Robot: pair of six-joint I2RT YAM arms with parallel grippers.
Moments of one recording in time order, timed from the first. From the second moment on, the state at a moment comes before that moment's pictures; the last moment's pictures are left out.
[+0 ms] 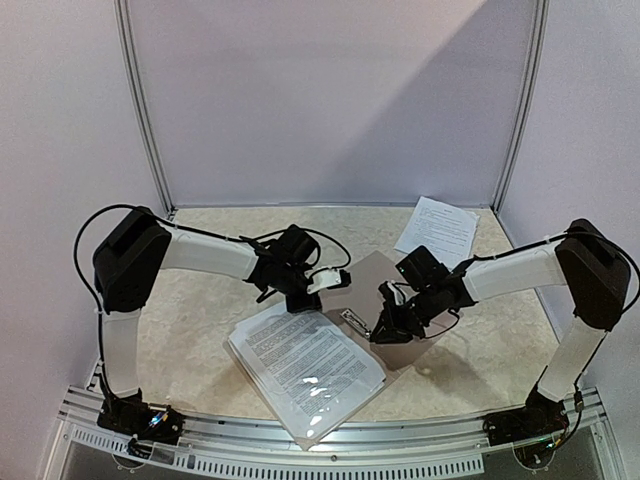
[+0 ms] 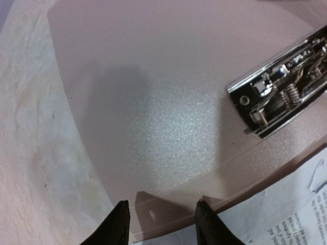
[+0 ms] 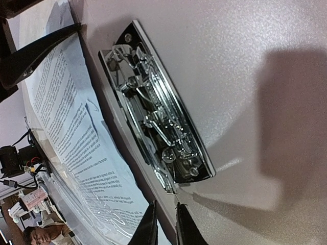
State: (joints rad) left arm -0.80 2.07 1.32 -0.26 0.04 0.66; right arm 0.74 1.73 0.89 -0.23 -0.46 0.77
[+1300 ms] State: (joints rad) left arm -0.81 2.06 1.28 -0.18 0.00 0.67; right arm 0.72 1.79 0.84 -0.08 -0.51 0.81
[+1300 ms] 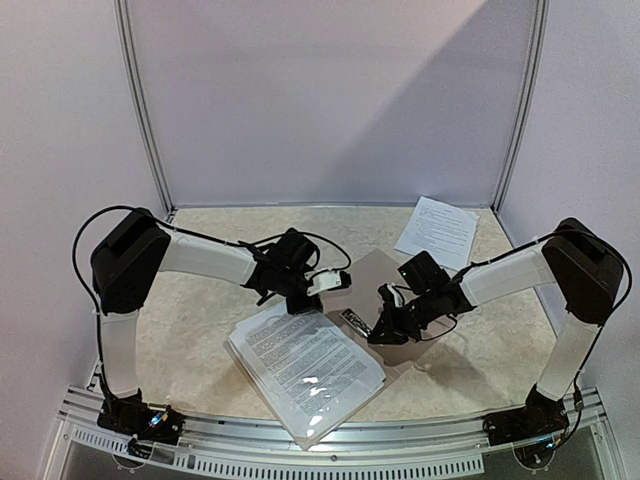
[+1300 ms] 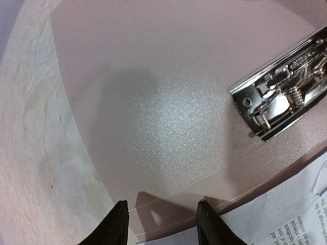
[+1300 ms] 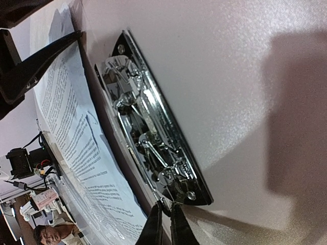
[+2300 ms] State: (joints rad) left arm -0.86 2.02 1.18 -0.03 -0.14 0.77; right arm 0.69 1.82 0.86 -0.12 -0.53 0.77
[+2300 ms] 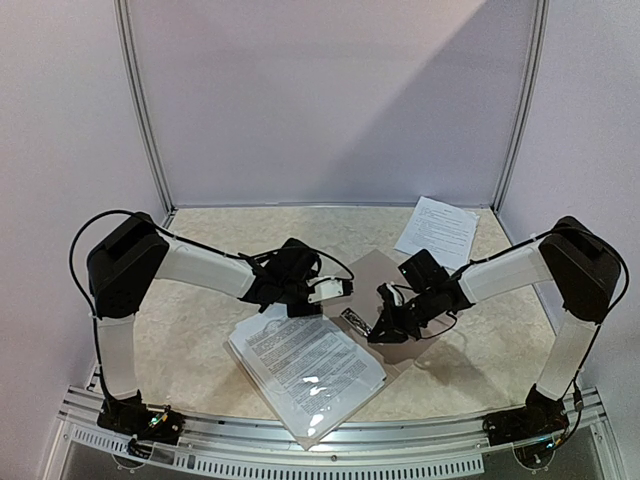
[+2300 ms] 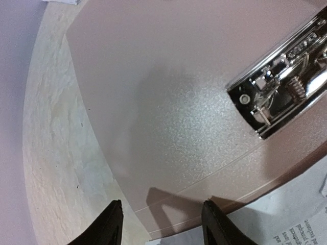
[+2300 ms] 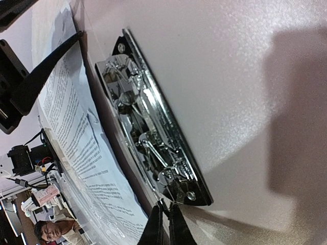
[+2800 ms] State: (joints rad) left arm -0.86 2.09 1.45 -0.40 0.10 0.89; right arm 0.64 1.87 0.89 -0.09 -0.60 0.73
